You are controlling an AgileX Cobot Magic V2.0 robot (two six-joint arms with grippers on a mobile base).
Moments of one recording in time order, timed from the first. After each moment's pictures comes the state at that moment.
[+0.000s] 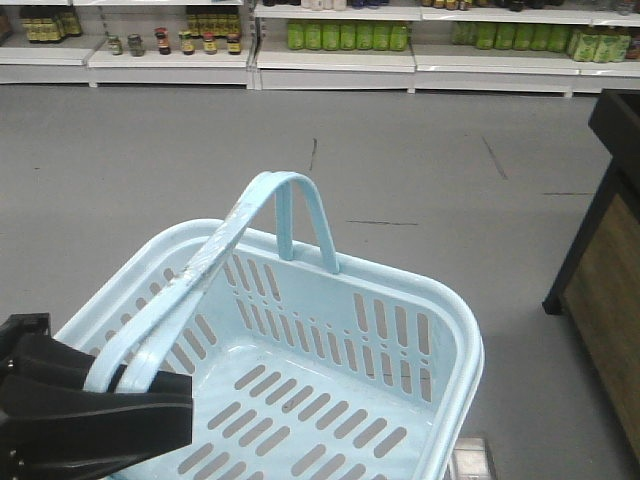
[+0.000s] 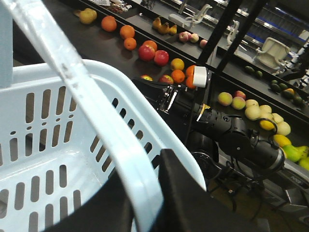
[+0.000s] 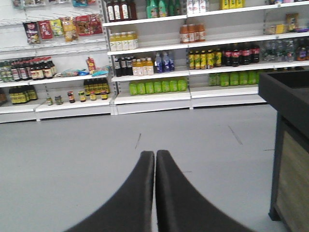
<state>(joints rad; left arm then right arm) -0.29 0.81 -0.73 1.75 -1.05 -2.12 0.02 -0.01 0.03 -0.14 0.08 0.21</state>
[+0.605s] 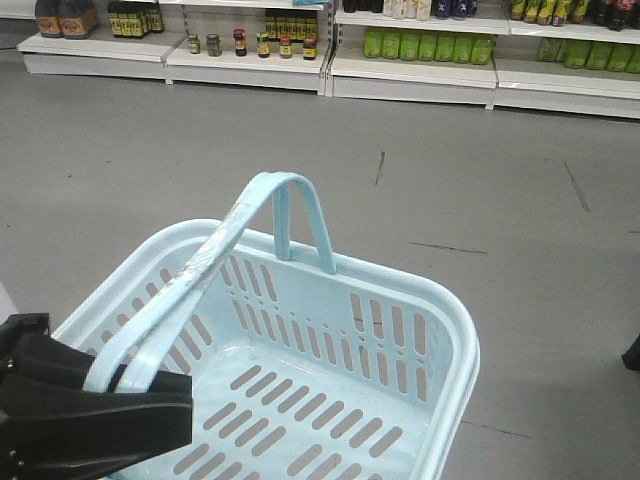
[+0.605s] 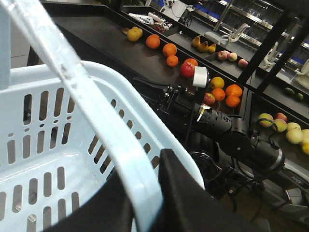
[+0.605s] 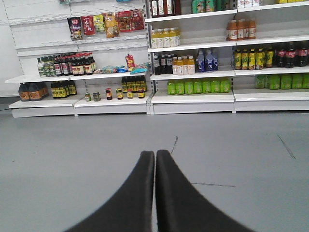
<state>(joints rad) -0.29 0.81 -0.73 1.75 -1.05 -2.12 0.02 -0.01 0.03 -0.14 0.08 0.21</state>
